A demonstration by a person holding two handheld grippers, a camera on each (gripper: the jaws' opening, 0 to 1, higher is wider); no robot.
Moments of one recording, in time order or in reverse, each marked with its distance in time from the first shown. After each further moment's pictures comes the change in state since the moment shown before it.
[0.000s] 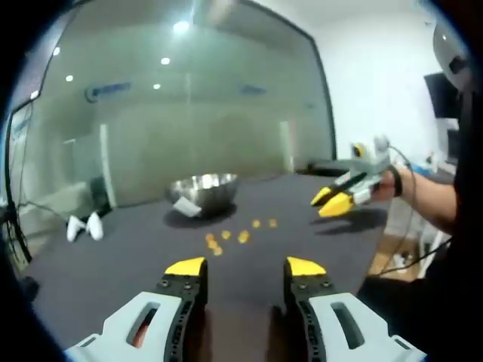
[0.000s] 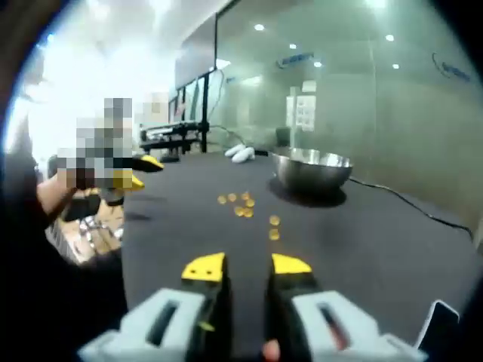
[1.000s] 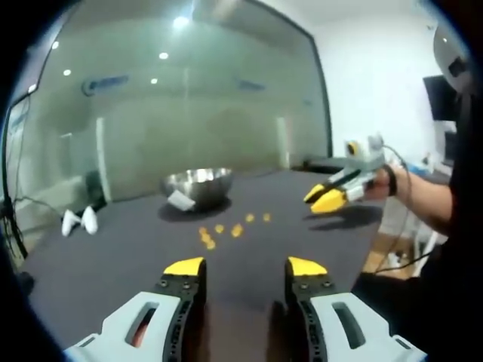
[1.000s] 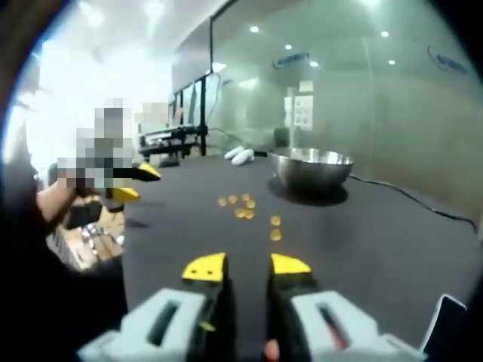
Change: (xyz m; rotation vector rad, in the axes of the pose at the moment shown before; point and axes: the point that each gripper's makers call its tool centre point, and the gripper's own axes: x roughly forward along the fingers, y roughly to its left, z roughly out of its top) left arm -0.001 -0.008 -0.008 -0.012 0.029 -0.026; right arm 0.005 0.000 -0.003 0.037 -0.004 -0.001
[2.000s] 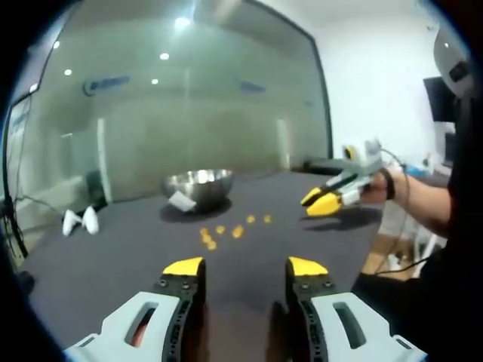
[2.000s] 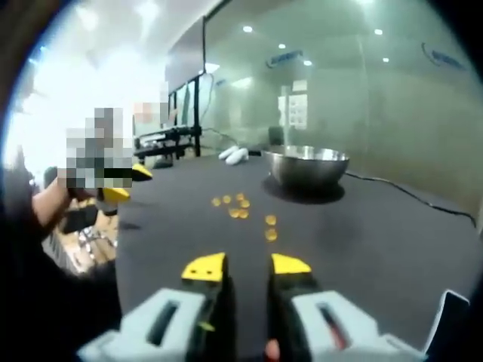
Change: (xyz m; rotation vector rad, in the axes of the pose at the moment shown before) left arm -0.003 0.002 0.000 -0.006 -0.006 0.003; right arm 0.006 -0.003 -0.002 0.017 -0.001 -0.021
